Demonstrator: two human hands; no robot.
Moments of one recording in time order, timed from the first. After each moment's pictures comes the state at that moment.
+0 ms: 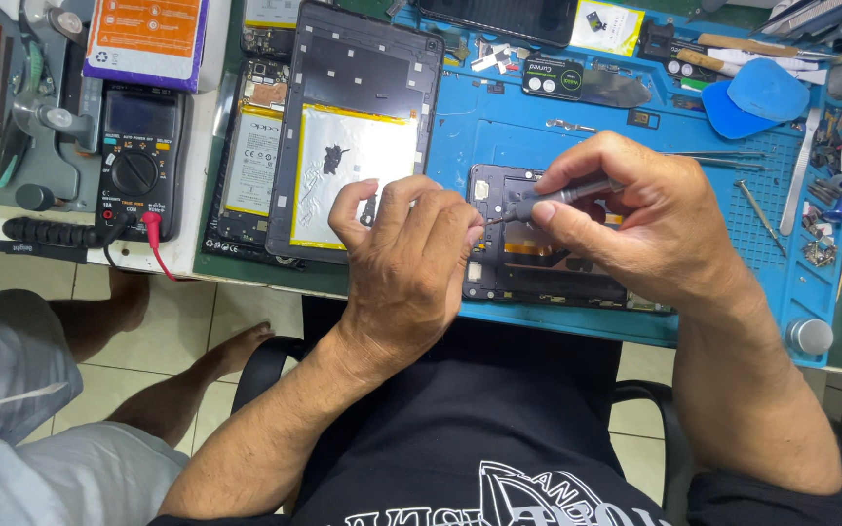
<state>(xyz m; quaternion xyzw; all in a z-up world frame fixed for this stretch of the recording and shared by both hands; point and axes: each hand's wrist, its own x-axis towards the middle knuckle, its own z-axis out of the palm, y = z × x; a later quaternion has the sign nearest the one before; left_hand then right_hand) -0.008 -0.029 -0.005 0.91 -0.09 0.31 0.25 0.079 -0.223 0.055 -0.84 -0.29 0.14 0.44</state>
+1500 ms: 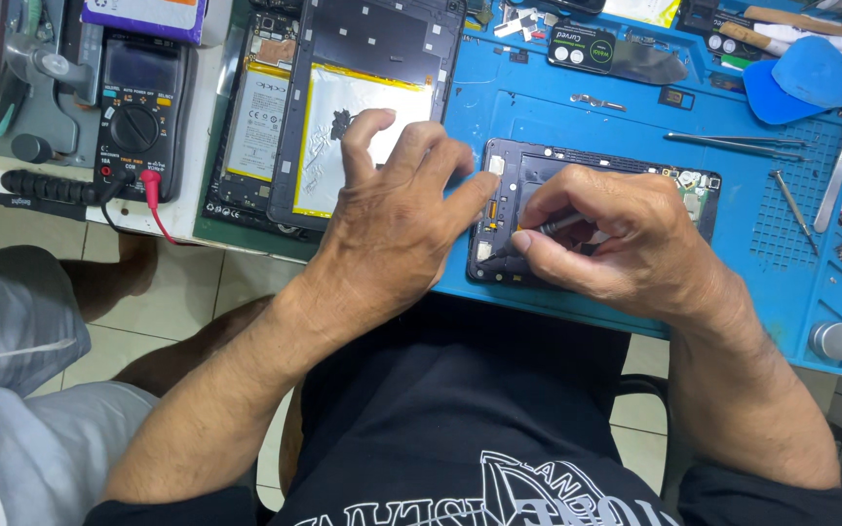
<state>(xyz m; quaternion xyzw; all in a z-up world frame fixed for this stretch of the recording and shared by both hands) 0.004 -0.001 -0.002 0.94 -0.22 0.24 0.06 0.074 -0.221 0.029 -0.80 -0.45 0.09 0.39</state>
